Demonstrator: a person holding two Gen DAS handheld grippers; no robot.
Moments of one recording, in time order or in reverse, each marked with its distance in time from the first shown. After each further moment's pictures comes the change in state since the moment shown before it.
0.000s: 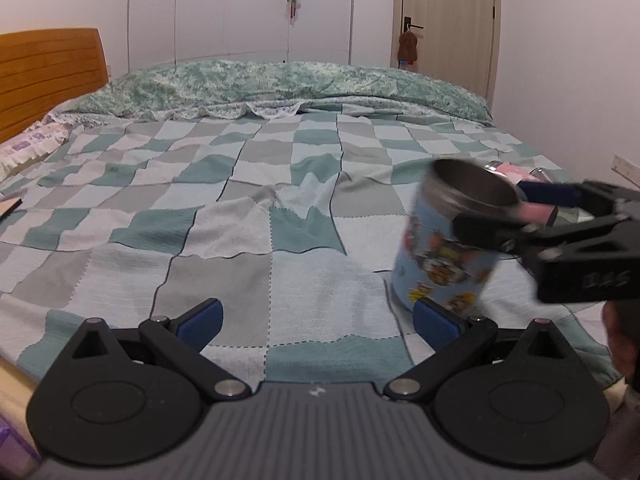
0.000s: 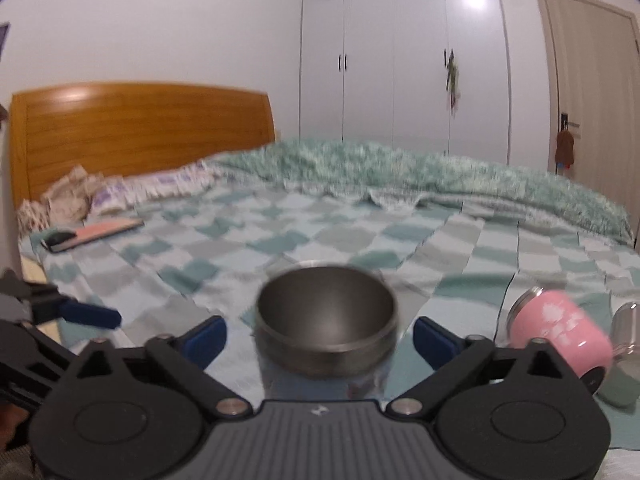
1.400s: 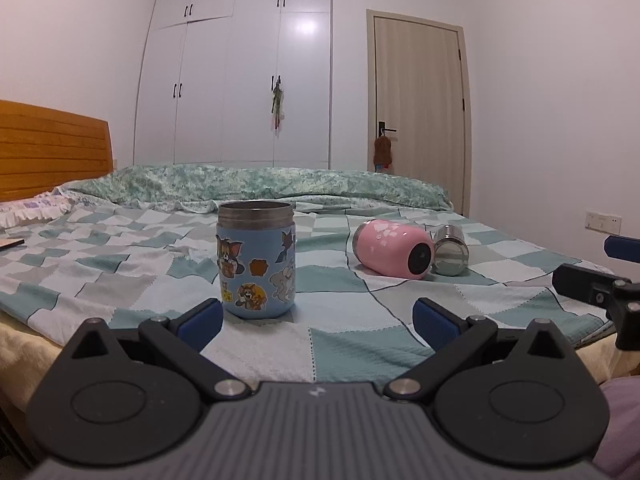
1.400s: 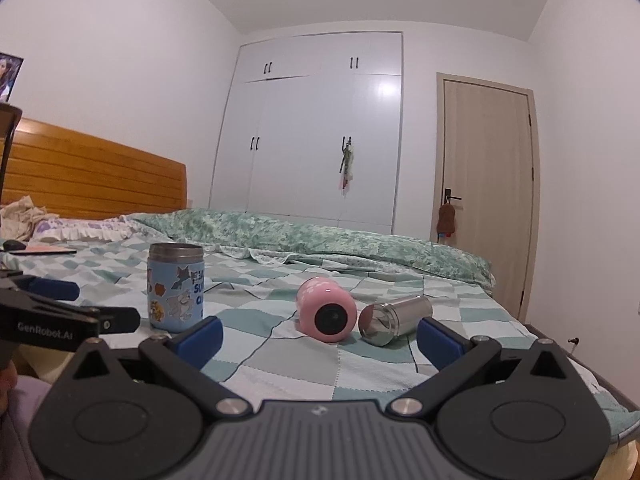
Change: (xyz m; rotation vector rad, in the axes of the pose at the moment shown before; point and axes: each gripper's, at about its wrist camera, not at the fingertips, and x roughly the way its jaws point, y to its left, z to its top) left arm -0.076 -0.175 -0.100 0.002 -0.379 0.020; right arm -0.234 -0.081 -0.129 -0.037 -0.250 -0.309
